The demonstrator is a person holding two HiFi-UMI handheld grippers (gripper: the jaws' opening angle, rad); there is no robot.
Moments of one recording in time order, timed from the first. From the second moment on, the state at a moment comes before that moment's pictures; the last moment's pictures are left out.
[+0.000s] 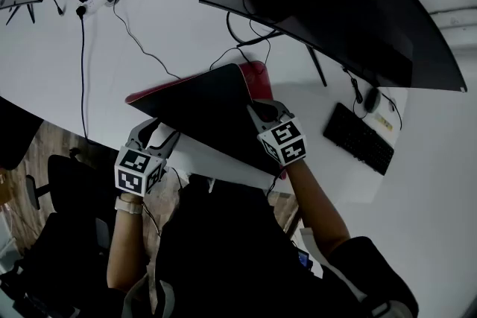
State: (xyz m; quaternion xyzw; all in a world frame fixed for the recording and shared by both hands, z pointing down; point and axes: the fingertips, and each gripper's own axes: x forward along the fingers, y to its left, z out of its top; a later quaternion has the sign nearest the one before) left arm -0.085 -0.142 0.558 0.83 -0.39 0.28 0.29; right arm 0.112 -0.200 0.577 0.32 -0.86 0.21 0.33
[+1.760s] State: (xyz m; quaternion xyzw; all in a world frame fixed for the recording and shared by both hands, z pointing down) left arm -0.062 -0.174 0.594 0.80 -0.39 0.36 0.27; right arm 0.186 -0.254 0.630 0.36 -0.82 0.22 0.38
